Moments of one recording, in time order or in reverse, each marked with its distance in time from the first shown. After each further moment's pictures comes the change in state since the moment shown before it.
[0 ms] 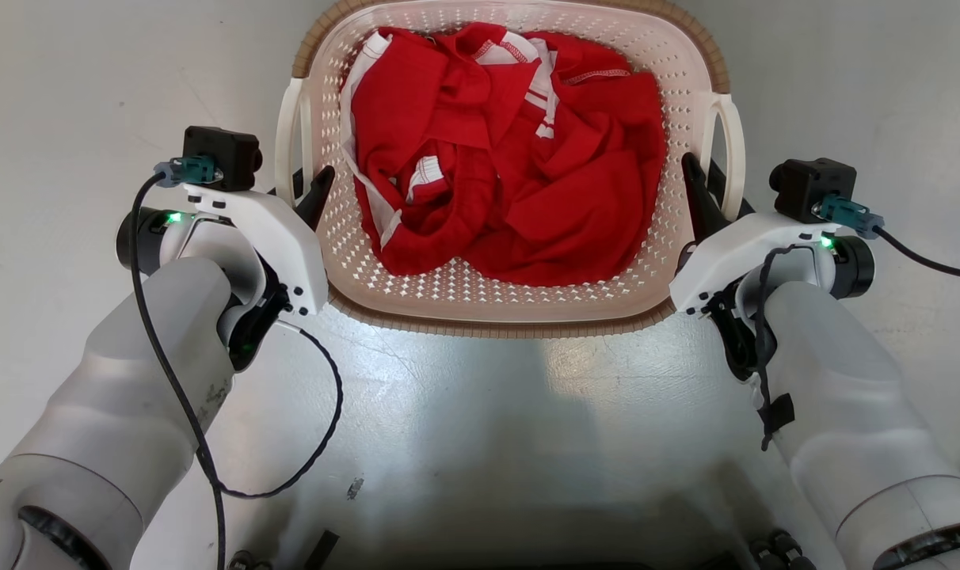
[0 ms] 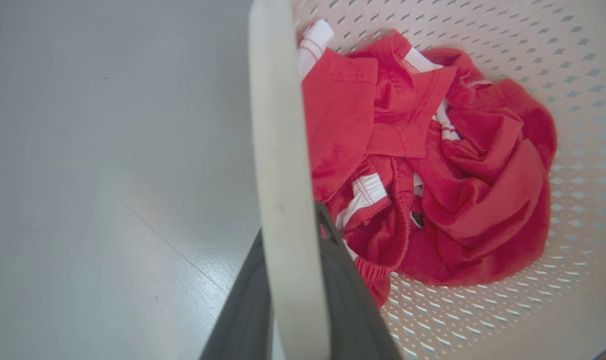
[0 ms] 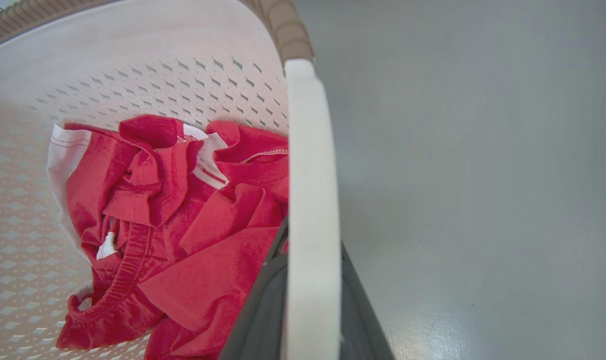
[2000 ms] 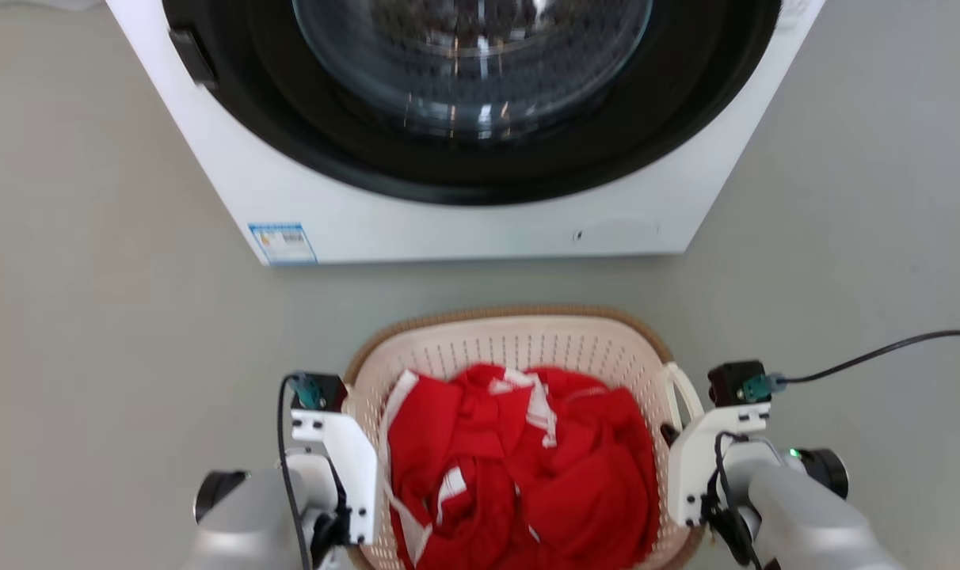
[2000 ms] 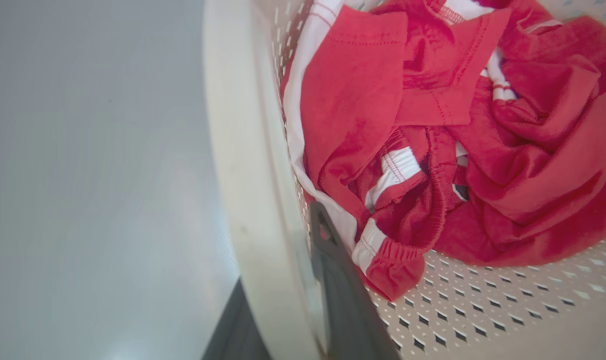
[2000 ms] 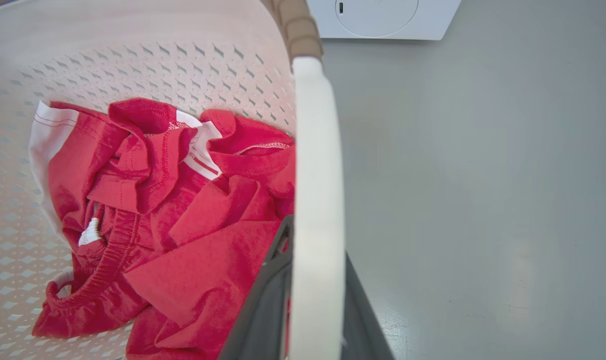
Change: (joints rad) left arm 0.305 -0.200 -0.099 0.267 -0.096 0.069 0.370; right arm 0.213 -0.002 0.397 0.209 0.272 -0.003 0.277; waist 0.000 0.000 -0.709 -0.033
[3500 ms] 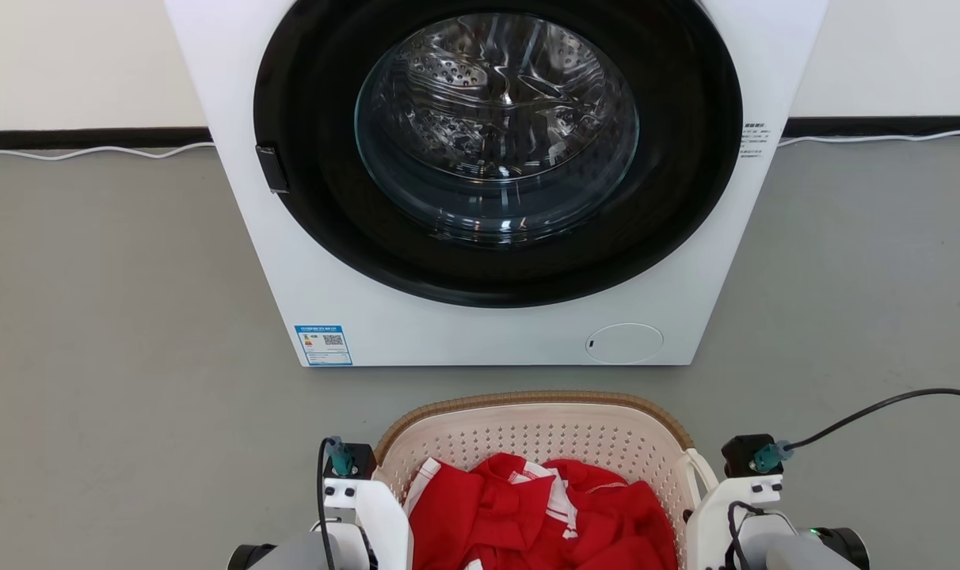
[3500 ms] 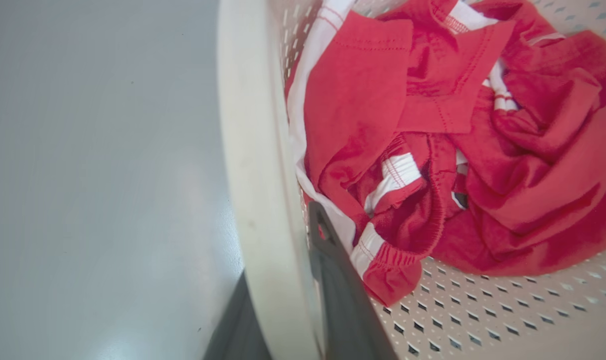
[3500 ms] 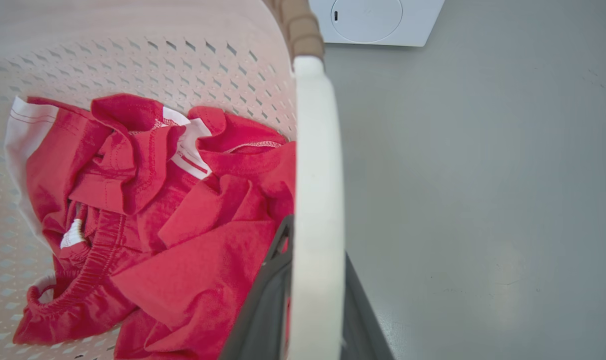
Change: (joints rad) left arm 0.127 -0.043 -0.035 -0.052 -0.042 0.107 0.075; right arm 0.142 -0.005 -0.150 0.010 -0.142 0.000 0.085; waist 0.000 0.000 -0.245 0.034
